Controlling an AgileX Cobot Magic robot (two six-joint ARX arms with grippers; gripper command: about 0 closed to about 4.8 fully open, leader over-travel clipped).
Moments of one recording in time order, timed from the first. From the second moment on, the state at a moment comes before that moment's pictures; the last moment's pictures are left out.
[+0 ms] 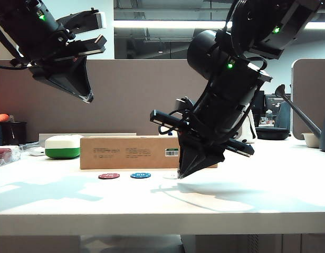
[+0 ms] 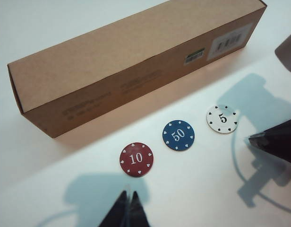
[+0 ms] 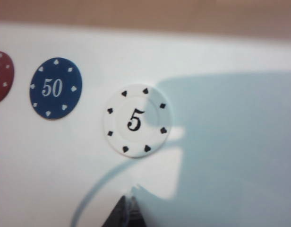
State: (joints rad) left arm -0.50 1.28 0.87 -0.25 -0.03 0.03; right arm 0.62 1.80 1.04 -0.13 -0.10 0.47
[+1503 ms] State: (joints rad) left arm -0.50 1.28 0.87 -0.25 -0.03 0.03; right arm 0.62 1.87 1.05 -0.02 -0.08 0.42
